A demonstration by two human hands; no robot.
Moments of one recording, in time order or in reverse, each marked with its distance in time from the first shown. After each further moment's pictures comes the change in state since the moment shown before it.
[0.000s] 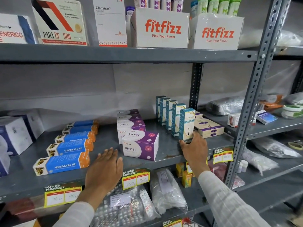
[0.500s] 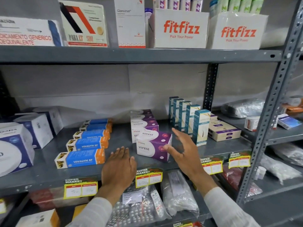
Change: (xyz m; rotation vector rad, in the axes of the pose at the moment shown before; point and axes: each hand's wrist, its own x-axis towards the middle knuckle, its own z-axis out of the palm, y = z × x) left_hand -0.008 0.009 -0.006 0.007 0.032 -0.107; right_hand -0.057 -0.051 0.001 0.520 -0.341 -0.406
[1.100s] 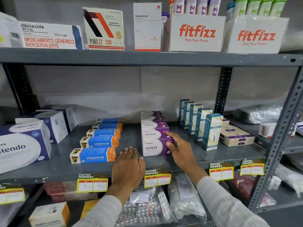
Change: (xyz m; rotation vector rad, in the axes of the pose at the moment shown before) left_hand -0.003 0.000 0.000 -0.014 0.064 -0.013; right_hand 0.034 0.011 0.044 -0.049 -0.145 -0.020
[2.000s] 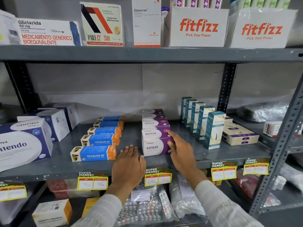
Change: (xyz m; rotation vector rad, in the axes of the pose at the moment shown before) left_hand 0.000 0.000 0.001 0.019 -0.010 -0.013; right_hand -0.012 -0.012 0.008 -0.244 0.102 -0.042
